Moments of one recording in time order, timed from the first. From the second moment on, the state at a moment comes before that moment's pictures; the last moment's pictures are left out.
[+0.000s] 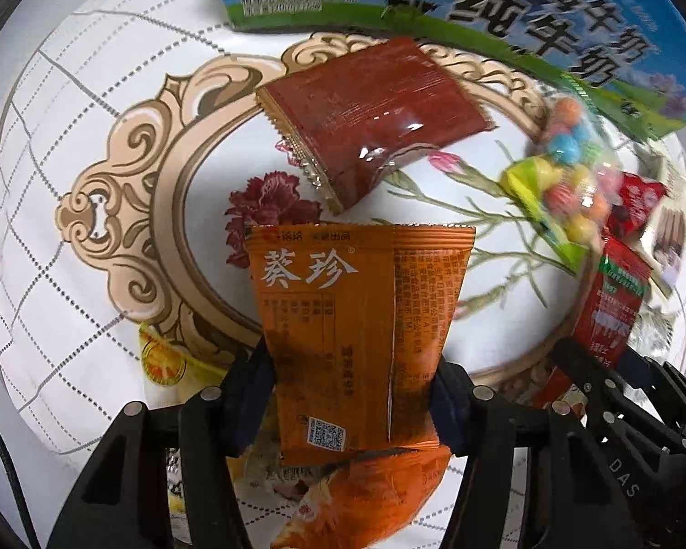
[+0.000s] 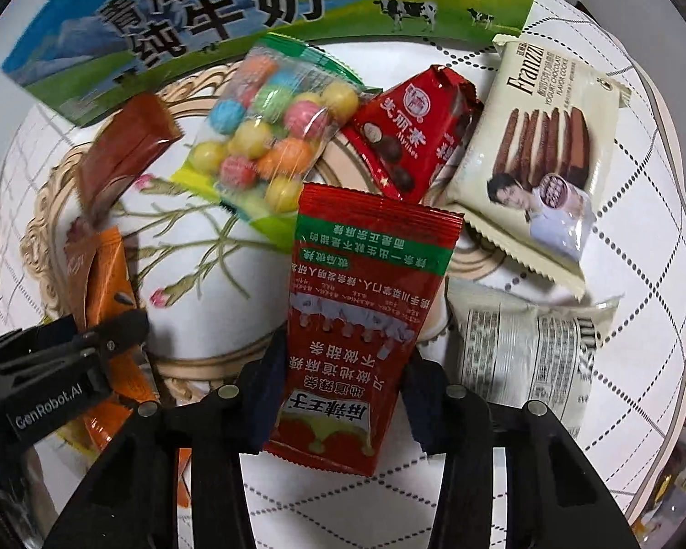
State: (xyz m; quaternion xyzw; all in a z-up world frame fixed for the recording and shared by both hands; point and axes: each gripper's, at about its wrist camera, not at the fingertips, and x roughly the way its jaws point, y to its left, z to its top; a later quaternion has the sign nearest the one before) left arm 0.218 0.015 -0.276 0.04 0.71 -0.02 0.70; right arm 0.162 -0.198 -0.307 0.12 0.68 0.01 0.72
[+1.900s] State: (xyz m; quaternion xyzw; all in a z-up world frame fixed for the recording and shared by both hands) left arm 0.521 -0.011 -0.174 0.04 0.67 -0.05 0.74; right arm 0.491 -0.298 -0.228 0.06 0.67 0.01 0.74
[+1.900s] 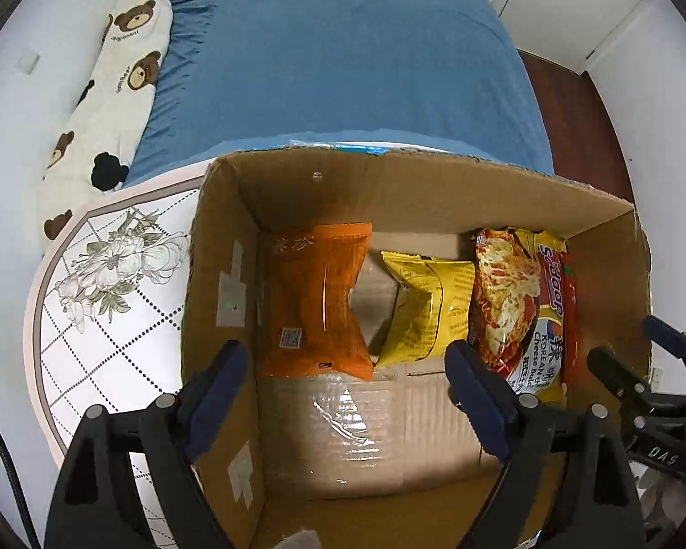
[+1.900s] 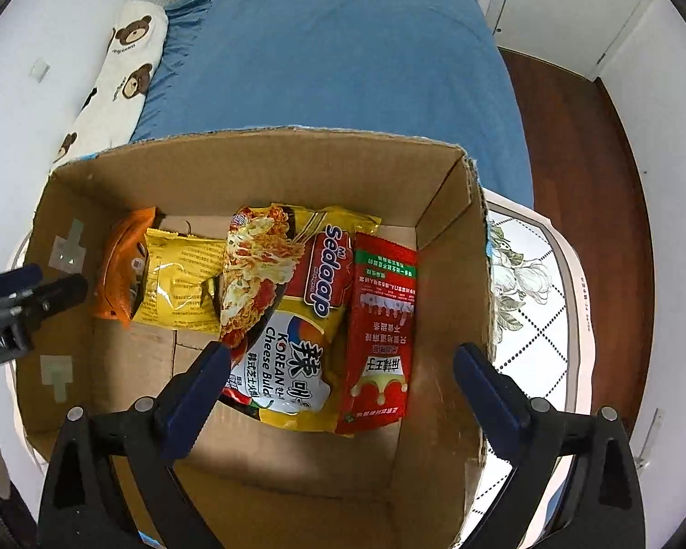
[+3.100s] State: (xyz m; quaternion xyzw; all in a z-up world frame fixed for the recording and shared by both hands) left arm 0.338 -0.012 -0.050 0.05 0.50 -0.07 0.86; right arm 0.327 -0.268 -0.100 0.09 0.52 -0.01 0.85
